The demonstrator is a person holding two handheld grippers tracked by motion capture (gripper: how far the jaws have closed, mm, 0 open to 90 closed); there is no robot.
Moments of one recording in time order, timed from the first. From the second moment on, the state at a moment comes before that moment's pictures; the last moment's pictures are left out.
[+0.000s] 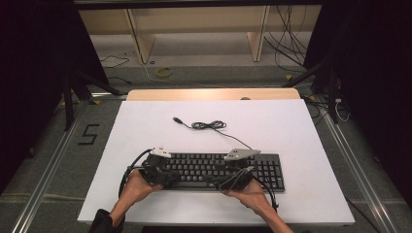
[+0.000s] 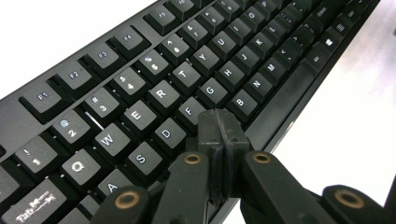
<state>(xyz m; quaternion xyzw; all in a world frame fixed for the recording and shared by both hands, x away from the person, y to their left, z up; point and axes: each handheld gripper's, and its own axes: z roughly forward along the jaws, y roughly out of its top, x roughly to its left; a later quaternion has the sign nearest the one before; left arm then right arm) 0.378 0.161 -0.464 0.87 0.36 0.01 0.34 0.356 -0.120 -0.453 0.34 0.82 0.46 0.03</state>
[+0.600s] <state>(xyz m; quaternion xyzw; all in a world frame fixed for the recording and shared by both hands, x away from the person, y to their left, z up) 0.379 0.162 -0.466 0.86 0.36 0.02 0.35 0.356 -0.122 -0.451 0.34 0.82 0.46 0.03</state>
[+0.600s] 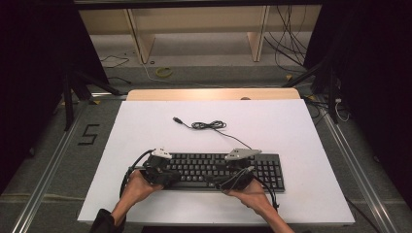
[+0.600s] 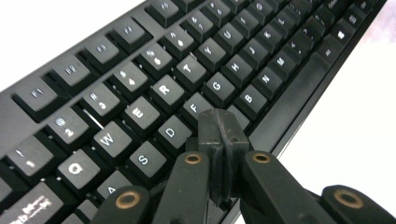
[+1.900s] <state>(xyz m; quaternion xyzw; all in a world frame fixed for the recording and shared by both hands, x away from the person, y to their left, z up) 0.400 0.187 -0.460 0.81 0.44 0.05 0.40 0.357 -0.121 -0.452 0.34 0.82 0.46 0.03</state>
